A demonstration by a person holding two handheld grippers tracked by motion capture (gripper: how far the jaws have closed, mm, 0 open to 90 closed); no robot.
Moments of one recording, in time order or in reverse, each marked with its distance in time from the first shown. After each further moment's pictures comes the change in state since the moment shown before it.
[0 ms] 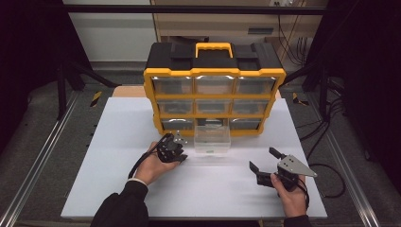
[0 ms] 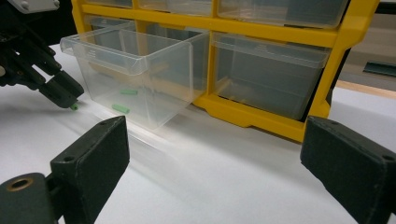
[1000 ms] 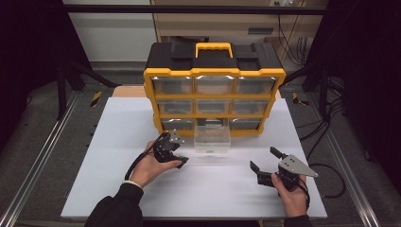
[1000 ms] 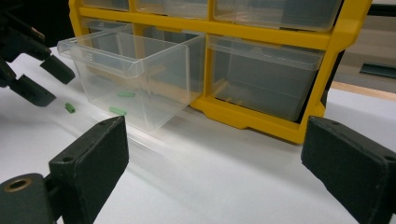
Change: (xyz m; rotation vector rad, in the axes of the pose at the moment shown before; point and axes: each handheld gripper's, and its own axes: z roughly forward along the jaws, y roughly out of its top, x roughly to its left) left arm -0.003 -0.001 -0.015 -0.034 0.017 -0.006; right arm -0.002 0.000 -0.001 -0.012 -0.013 -0.002
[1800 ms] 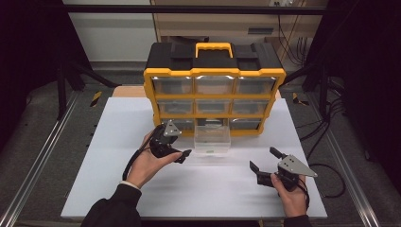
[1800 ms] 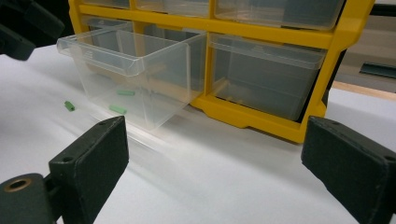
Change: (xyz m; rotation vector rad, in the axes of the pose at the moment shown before) left arm -0.003 0.020 -0.040 -0.149 0.040 -0.037; right arm 0.001 -0.001 0.001 0.005 0.001 0.000
